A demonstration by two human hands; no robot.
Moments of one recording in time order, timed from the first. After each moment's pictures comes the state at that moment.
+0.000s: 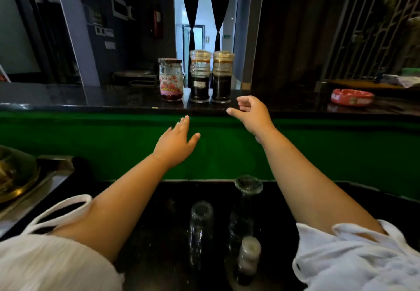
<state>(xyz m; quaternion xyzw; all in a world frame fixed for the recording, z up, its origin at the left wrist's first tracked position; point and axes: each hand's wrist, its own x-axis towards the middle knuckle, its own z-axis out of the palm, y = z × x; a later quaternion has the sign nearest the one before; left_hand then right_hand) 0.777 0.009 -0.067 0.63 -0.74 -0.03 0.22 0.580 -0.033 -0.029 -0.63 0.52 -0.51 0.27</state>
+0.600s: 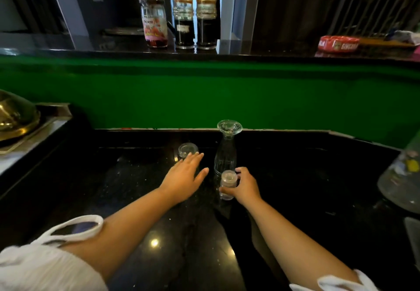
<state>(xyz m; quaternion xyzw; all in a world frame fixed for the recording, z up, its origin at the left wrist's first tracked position) 0.718 0.150 -0.217 0.59 -0.78 -0.12 0.13 0.536 0.128 -0.282 -0.57 0.69 -0.29 0.34</state>
